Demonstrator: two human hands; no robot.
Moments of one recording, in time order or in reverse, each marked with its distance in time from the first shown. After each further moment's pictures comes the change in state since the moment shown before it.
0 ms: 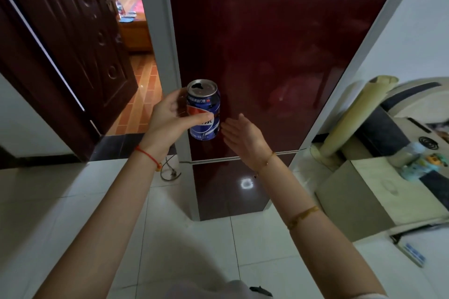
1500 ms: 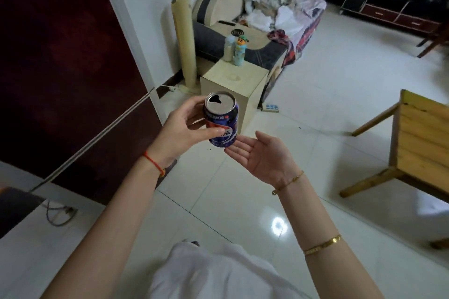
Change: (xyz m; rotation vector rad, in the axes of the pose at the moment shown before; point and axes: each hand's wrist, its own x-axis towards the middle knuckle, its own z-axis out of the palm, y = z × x) left_hand -0.182 -0.016 0.249 -0.006 -1.100 0.047; right_hand -0.332 0.144 -0.189 0.872 0.522 -0.200
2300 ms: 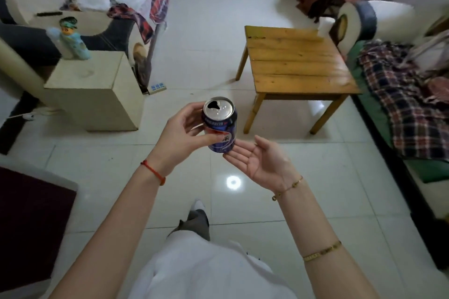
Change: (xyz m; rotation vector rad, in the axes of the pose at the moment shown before) left_hand -0.059 0.038 0.378 -0.059 -0.529 -0.021; right_hand -0.289 -0.016 -0.279 0.412 0.352 -0.362
